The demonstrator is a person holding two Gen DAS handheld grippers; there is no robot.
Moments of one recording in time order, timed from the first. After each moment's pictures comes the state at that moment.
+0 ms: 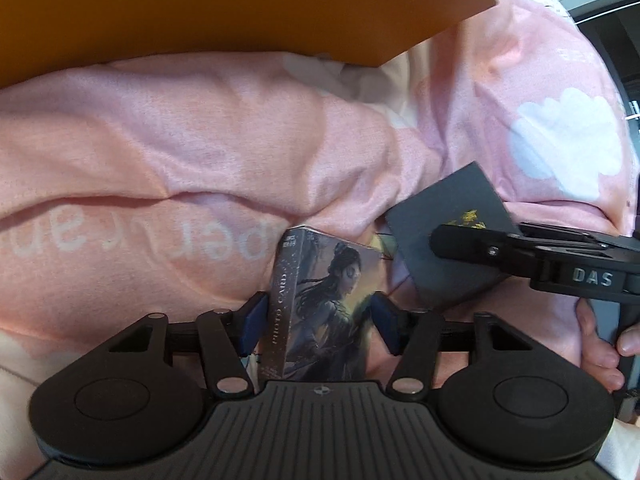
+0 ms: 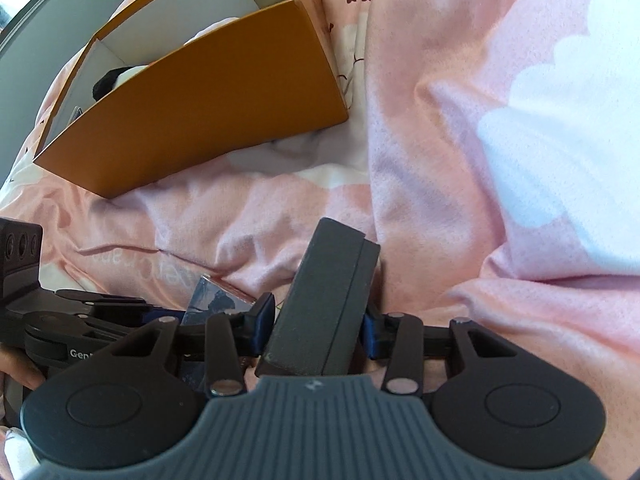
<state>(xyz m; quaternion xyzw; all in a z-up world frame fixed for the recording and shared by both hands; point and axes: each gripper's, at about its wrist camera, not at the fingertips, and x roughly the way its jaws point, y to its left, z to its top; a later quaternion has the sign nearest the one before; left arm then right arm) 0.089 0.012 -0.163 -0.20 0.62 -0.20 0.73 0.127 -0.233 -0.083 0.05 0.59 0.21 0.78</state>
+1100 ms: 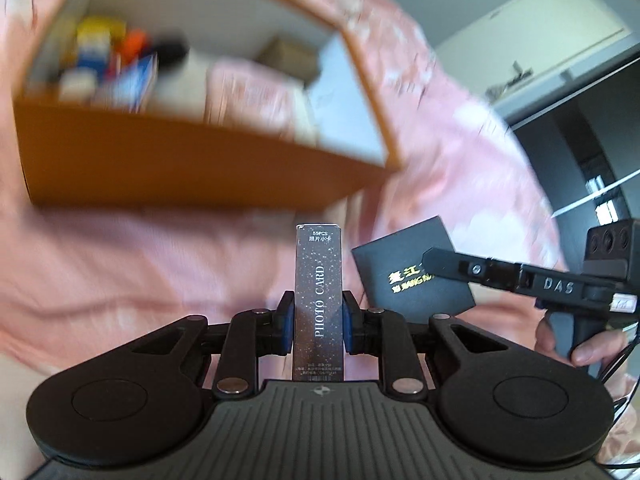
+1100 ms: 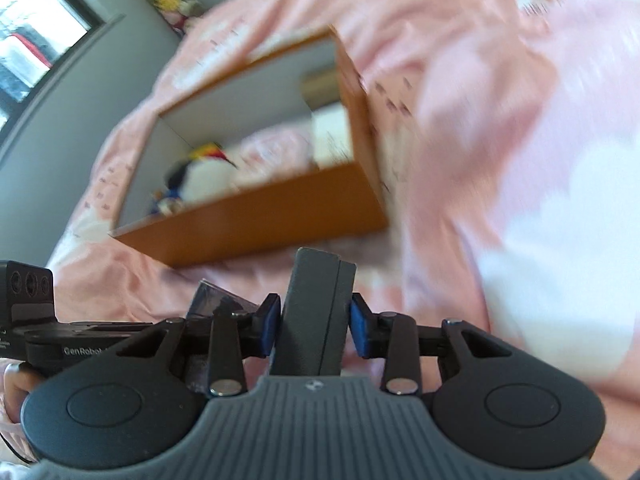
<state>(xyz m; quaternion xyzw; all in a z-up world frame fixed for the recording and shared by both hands) 0.087 0.063 -0.064 -0.28 0.48 -0.19 0.81 0.149 -0.240 -0.005 0.09 0.51 0.28 0.81</state>
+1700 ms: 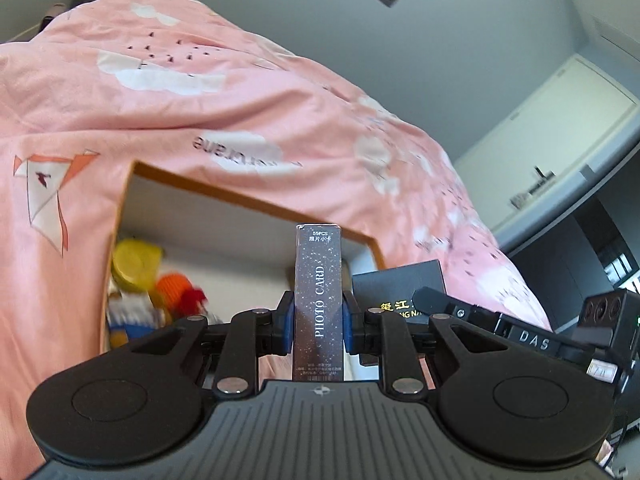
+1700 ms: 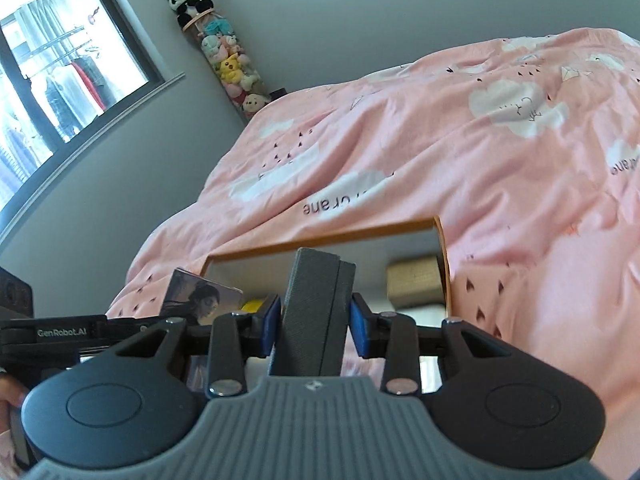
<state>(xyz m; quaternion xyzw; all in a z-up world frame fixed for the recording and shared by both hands) 0.187 0.132 0.003 -0.30 0.37 -0.09 0.87 0.264 -0.159 0.055 0.10 0.38 0.33 0.86</state>
